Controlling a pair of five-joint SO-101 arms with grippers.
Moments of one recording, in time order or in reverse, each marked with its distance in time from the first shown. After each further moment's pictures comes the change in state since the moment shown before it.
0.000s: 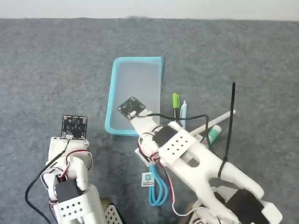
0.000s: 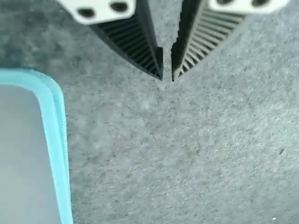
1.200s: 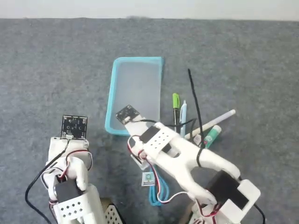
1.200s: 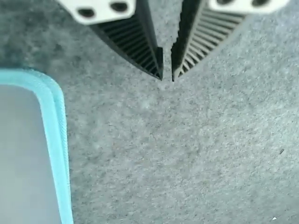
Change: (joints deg) left arm 0.1 0.0 0.0 0.0 0.0; right arm -1.8 16.1 -4.0 -3.6 -4.6
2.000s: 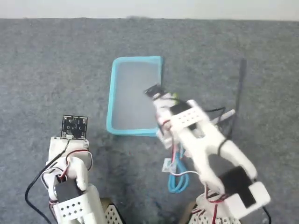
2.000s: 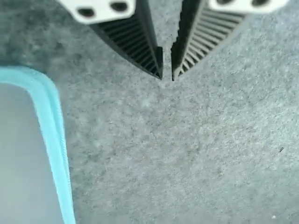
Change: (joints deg) left arm 0.0 0.0 -1.2 0.0 0.0; right arm 21.5 -3.6 -4.9 9.1 15.0
